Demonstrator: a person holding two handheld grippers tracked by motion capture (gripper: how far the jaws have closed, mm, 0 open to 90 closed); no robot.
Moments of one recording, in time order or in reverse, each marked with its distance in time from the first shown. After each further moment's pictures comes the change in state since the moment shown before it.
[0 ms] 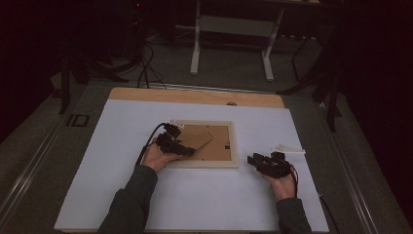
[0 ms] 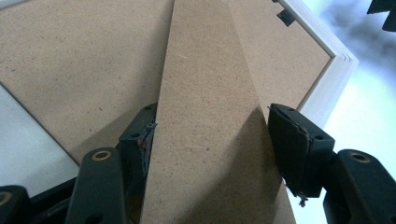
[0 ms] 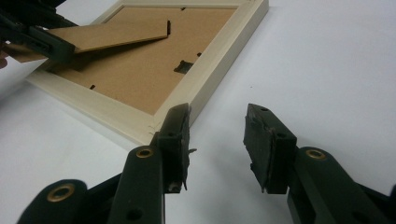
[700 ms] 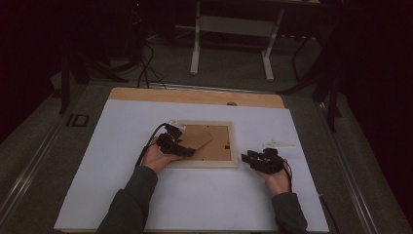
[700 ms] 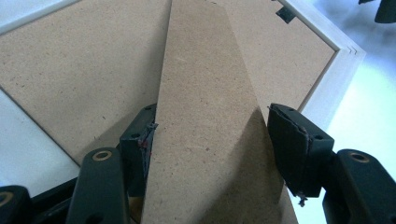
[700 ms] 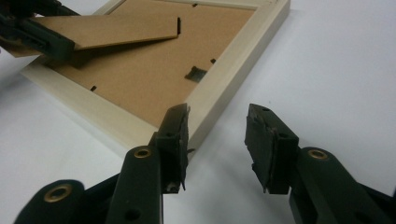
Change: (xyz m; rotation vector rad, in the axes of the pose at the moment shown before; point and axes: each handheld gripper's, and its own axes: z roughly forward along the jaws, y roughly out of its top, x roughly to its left) left arm -0.007 -0.001 -0.001 -0.015 0.046 0.071; right arm 0.009 0.014 0.019 0.045 0.005 -0.058
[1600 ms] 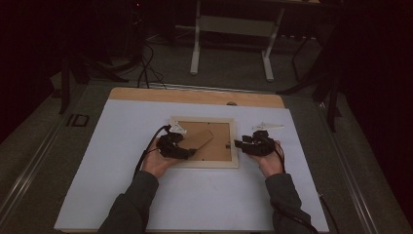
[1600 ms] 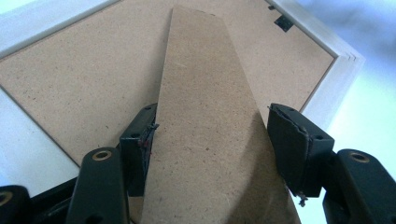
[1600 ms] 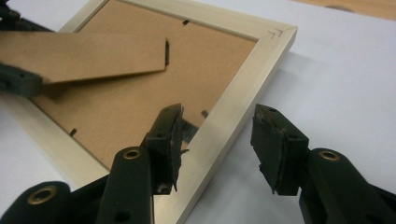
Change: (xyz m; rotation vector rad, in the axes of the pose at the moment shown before) left arm -0.021 -0.006 -0.010 -0.100 0.092 0.105; right arm 0.006 0.054 0.023 0.049 -0.045 -0.078
